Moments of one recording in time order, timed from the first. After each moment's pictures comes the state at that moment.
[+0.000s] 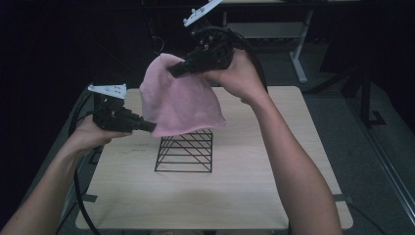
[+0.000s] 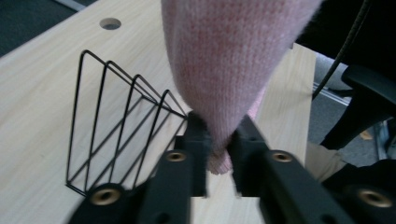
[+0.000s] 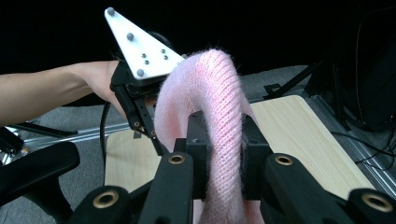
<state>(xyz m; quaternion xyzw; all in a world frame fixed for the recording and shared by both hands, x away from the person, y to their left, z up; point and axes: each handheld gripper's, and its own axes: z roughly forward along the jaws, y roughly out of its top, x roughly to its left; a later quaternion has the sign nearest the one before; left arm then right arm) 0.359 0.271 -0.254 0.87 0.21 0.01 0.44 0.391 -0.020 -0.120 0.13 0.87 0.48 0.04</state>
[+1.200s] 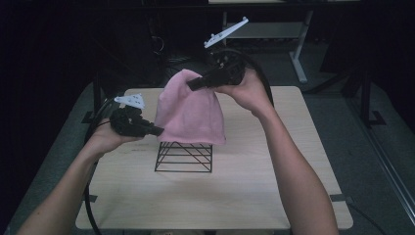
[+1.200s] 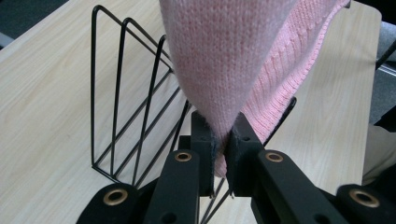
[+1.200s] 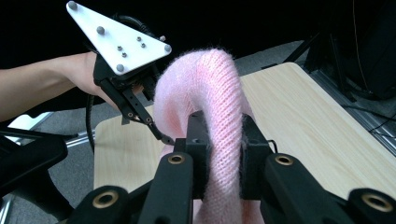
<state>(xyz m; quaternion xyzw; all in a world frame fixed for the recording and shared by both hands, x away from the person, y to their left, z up) 0.372 0.248 -0.293 0.90 0.23 0.05 0.38 0.416 -0.049 -0.180 0.19 0.86 0.47 0.01</state>
